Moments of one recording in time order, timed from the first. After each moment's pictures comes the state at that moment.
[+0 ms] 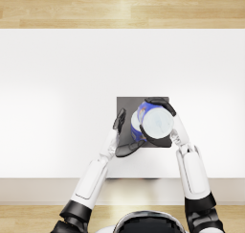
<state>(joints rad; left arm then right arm) 0.37 1.43 0.49 -1.24 1.18 0.00 -0.07 0.55 -1.52 0.26 1.65 1.42 0.16 0.01</state>
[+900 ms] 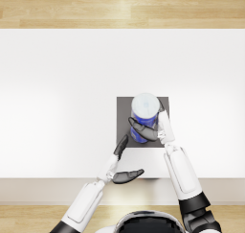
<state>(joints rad) 0.11 1.26 0.57 -1.55 1.18 0.00 -0.01 0.50 -1.55 0.37 1.45 1.42 -0.11 -0.22</state>
